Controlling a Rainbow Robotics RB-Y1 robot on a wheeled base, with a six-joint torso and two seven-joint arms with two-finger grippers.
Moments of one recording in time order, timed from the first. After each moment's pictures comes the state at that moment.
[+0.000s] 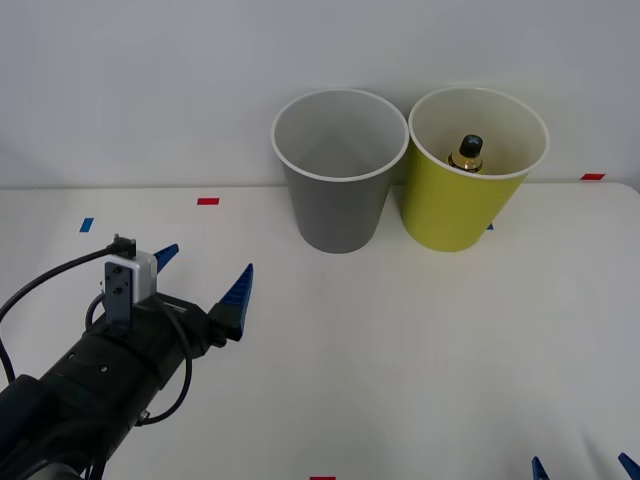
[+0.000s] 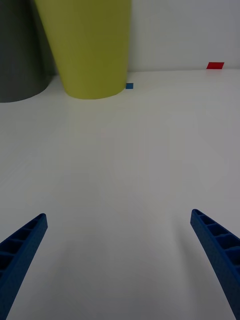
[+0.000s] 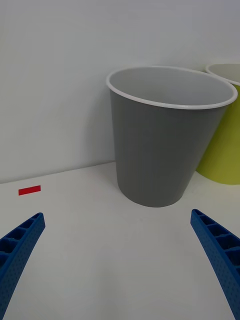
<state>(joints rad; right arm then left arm) 1.03 -0.41 0.14 -1.95 -0.07 -0.50 1.33 0.44 0.35 -0.22 -2.37 0.39 0.38 -1.68</state>
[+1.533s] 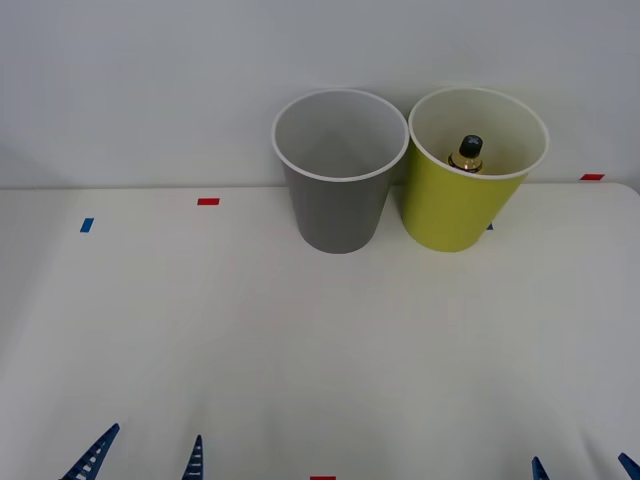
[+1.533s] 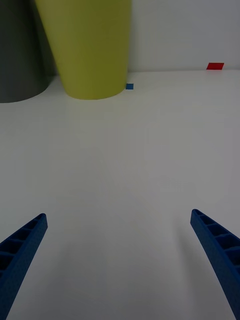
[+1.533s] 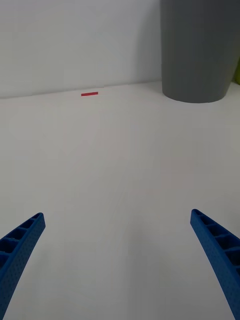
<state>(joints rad) 1.03 -0.41 0.14 -1.95 -0.07 -0.50 1.33 0.97 0.31 -0.32 -1.98 0.14 -0.45 -1.68</state>
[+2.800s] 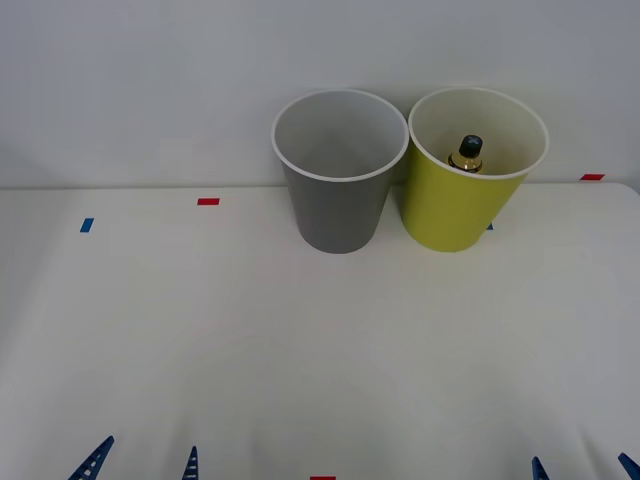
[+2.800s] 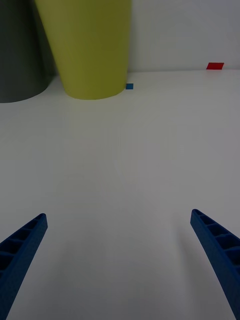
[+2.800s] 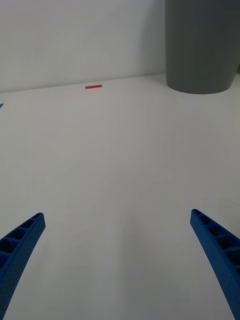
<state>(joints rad) 1.03 -0.41 0.14 -1.95 -0.07 -0.50 1.33 0.98 0.31 -0.32 -1.94 0.15 -0.48 -1.70</state>
